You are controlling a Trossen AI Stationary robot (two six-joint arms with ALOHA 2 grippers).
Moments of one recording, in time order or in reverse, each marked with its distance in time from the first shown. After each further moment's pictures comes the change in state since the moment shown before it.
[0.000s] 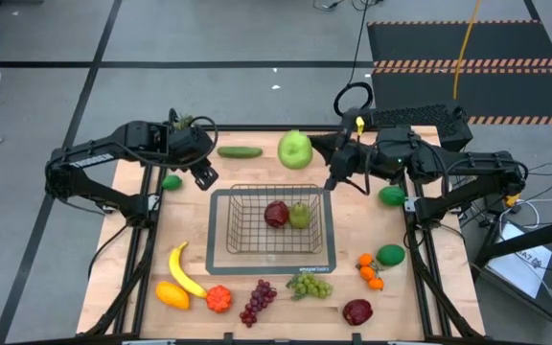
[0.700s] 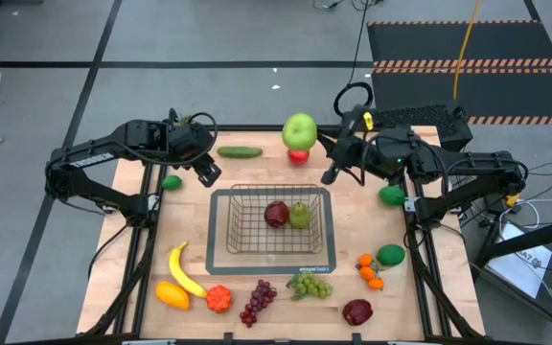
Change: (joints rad) left arm 0.011 0.000 0.000 0.051 0.010 -0.031; right arm 0.014 0.000 0.000 -0.007 0.102 0.329
